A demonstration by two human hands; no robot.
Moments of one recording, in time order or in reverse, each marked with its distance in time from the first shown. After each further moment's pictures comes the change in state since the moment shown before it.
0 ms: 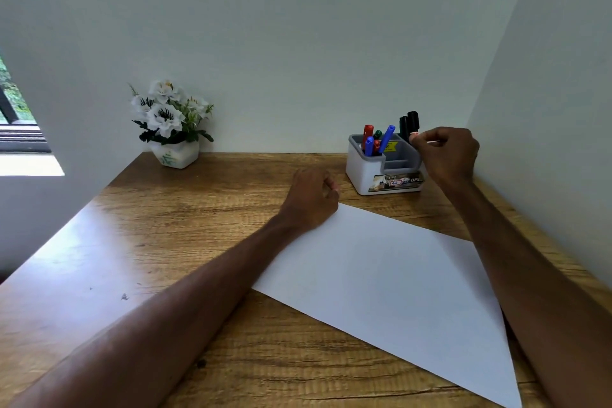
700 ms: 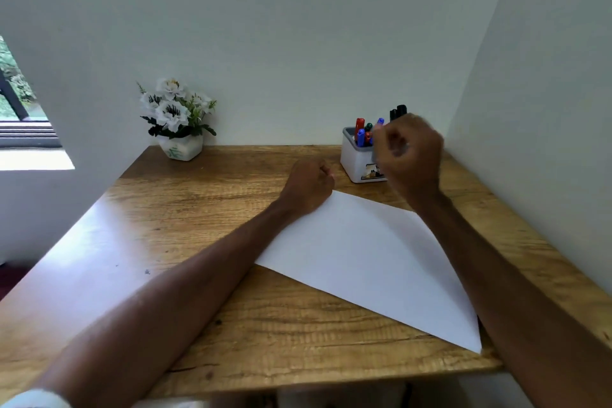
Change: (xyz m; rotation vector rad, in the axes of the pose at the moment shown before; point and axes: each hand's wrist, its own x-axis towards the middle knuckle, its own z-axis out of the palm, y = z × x) left_hand -0.004 0.017 -0.010 -0.035 -0.039 -0.143; right_hand -0.074 -0.071 -0.028 0.149 0.075 -0.540
